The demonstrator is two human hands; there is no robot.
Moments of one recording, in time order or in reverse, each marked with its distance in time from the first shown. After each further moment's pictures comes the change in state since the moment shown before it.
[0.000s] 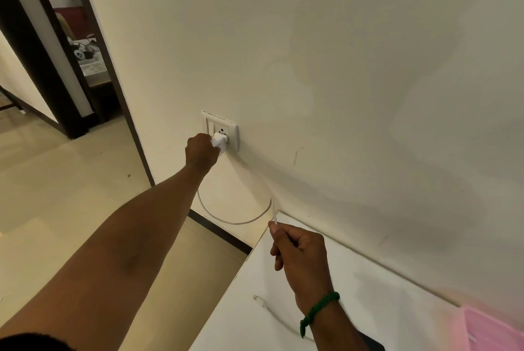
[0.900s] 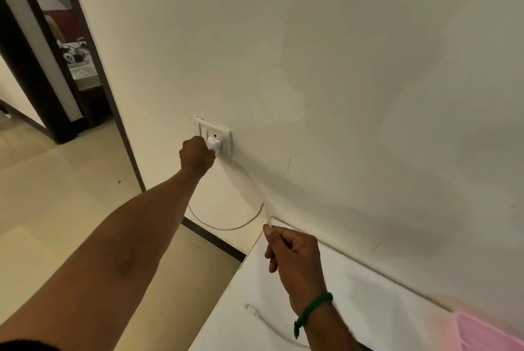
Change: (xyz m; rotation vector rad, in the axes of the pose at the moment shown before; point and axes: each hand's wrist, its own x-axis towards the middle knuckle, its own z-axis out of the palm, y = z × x) left_hand 0.001 0.015 -0.003 -0.088 0.004 -0.091; right_hand 0.009 0.000 0.000 -0.019 0.006 -0.016
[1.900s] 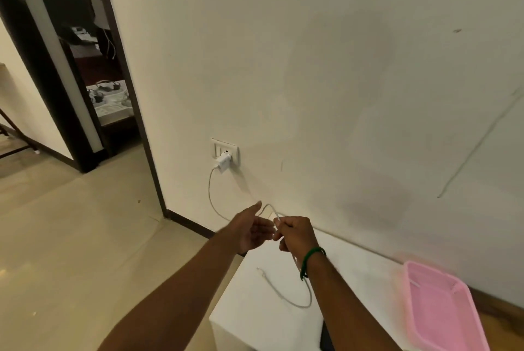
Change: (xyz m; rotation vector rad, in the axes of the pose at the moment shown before) left_hand -0.263 0.034 -0.087 -0.903 -0.893 -0.567; right_hand -0.082 -0.035 -0.024 -0.051 -0.028 0.084
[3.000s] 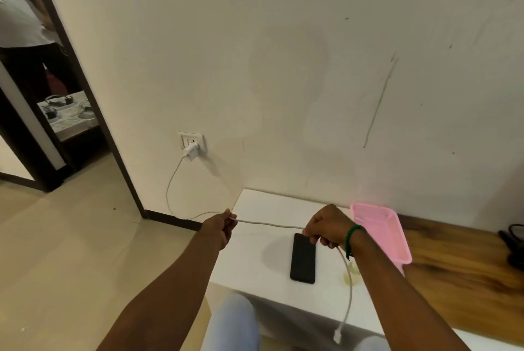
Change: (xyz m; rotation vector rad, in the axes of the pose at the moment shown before) left_hand -0.042 -0.085 0.013 -0.364 0.252 0.022; right_hand -0.139 0.030 -0.142 -0.322 -0.057 0.181
